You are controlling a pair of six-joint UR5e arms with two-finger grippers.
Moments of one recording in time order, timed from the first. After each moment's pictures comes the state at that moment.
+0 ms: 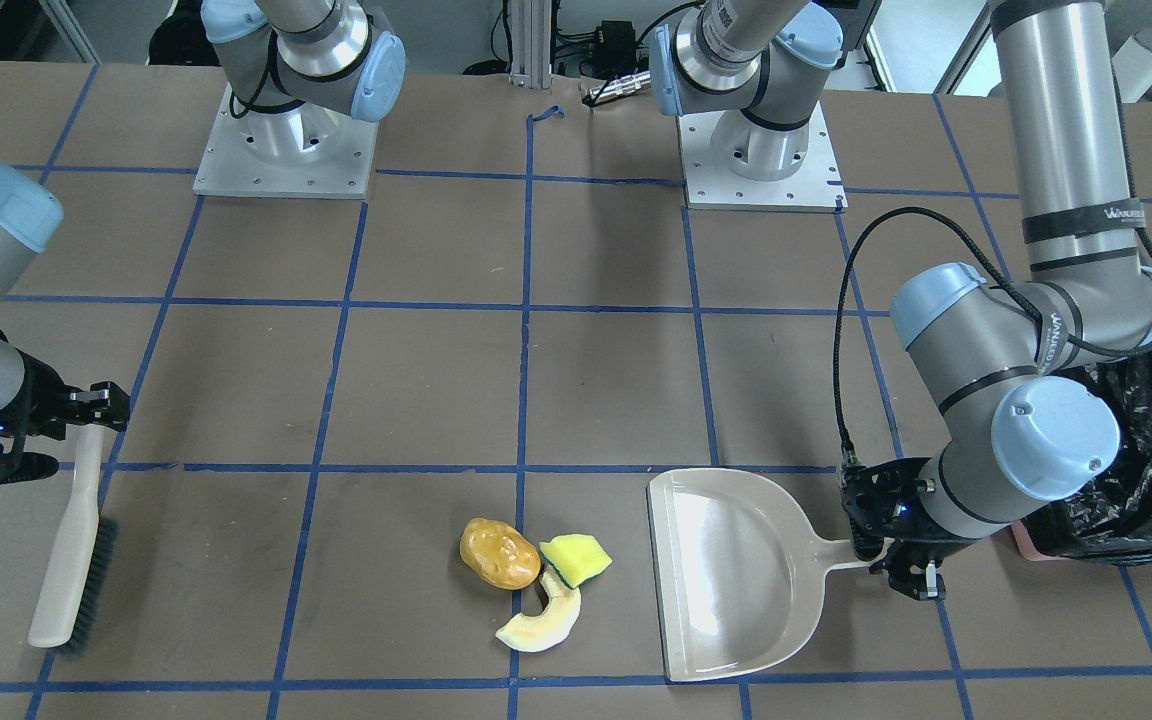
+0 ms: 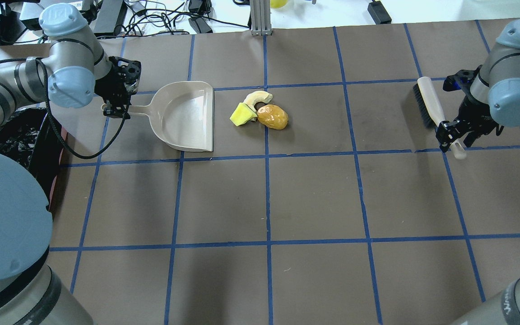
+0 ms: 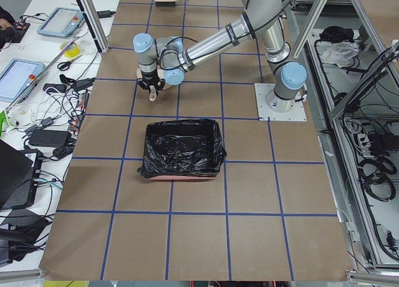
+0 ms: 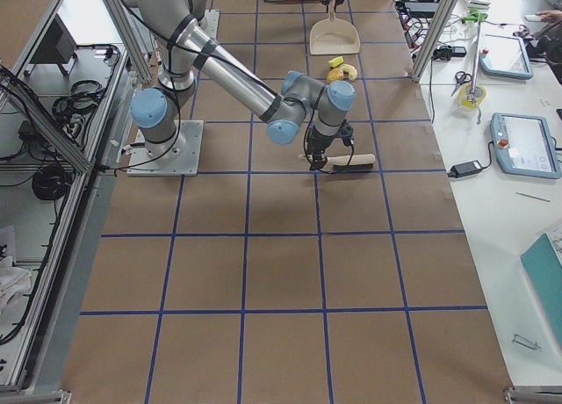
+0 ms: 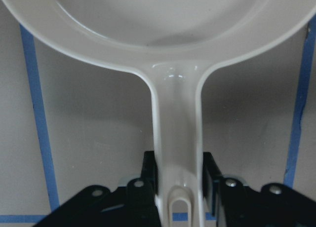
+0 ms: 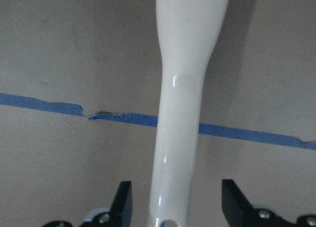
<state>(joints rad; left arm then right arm) -1.37 -2.11 -1.54 -1.04 1.60 1.77 1.18 -1.21 1.80 -2.01 -1.68 -0.56</state>
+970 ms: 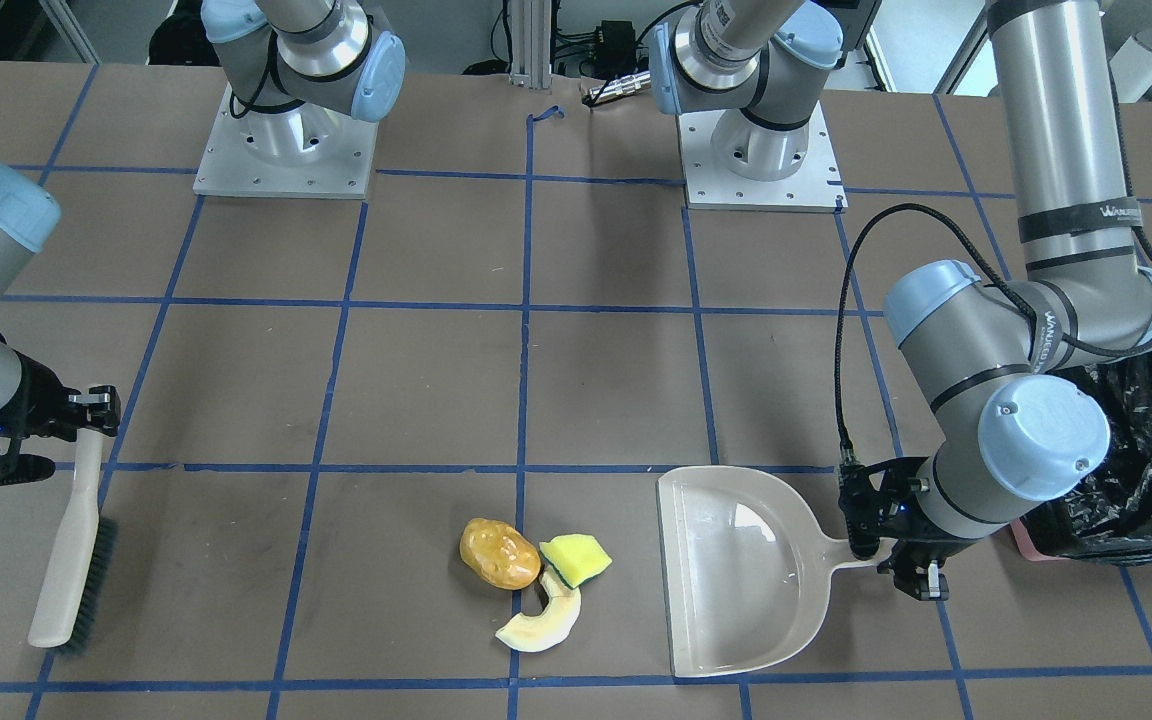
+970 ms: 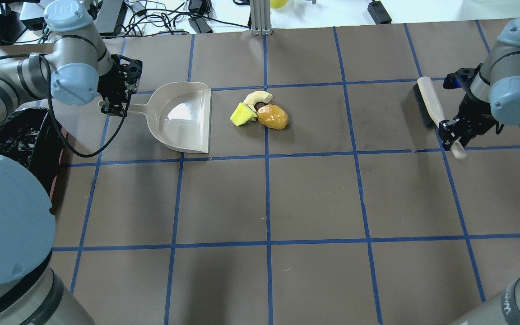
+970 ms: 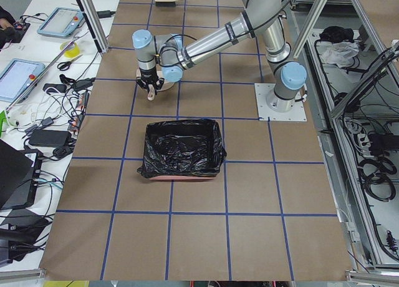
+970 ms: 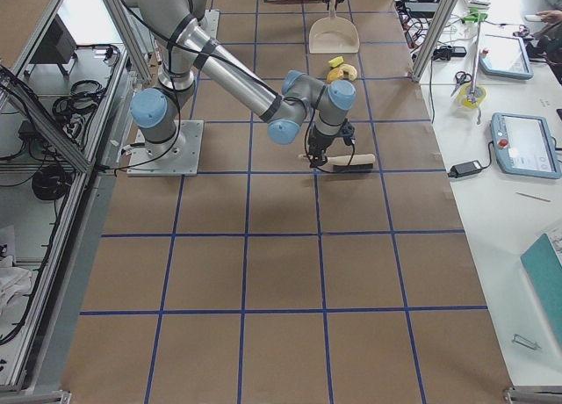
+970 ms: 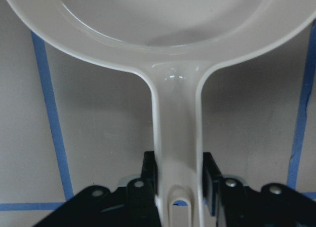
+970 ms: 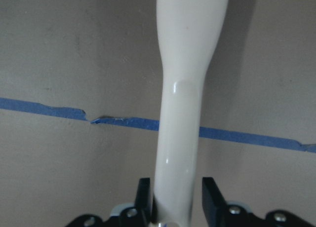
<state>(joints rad) -1.39 -2.11 -1.53 -1.05 1.67 1.77 1.18 -1.21 1.79 -2.01 -1.67 -0.55</state>
